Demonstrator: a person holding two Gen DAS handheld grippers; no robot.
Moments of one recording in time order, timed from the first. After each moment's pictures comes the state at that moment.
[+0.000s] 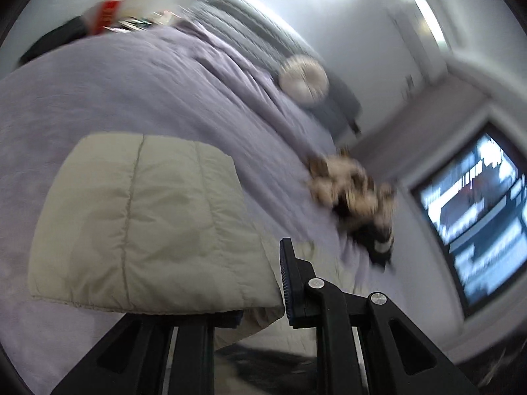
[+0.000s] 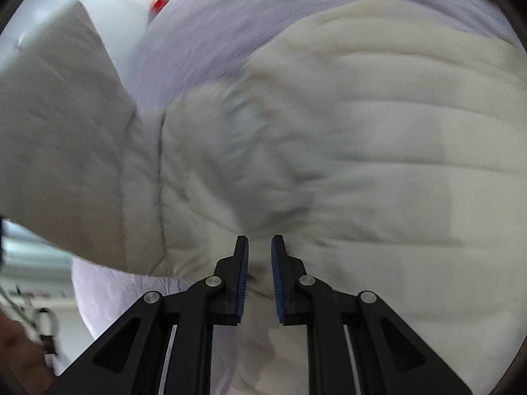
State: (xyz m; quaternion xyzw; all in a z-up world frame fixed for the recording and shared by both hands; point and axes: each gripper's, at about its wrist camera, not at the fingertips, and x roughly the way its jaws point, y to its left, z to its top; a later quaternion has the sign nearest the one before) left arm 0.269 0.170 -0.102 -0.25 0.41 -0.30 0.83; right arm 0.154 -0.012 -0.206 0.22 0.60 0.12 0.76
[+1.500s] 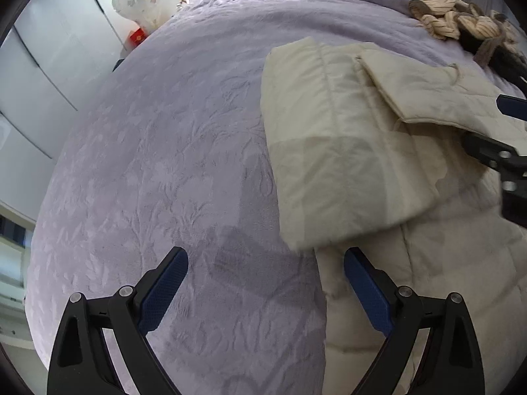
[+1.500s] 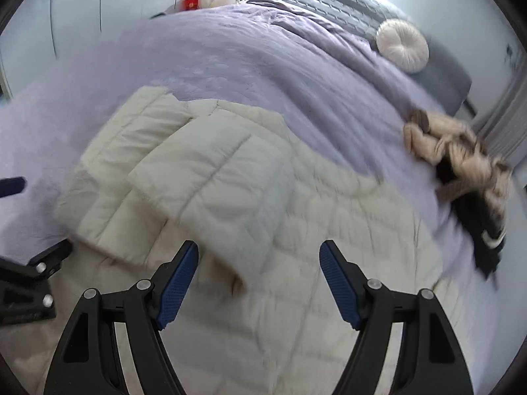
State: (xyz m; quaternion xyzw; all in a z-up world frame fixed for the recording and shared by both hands) left arm 0.180 0.113 -0.207 0.13 0.53 -0.04 0.84; right arm 0.111 -0.054 -0.157 -0.18 0.47 0.03 0.86
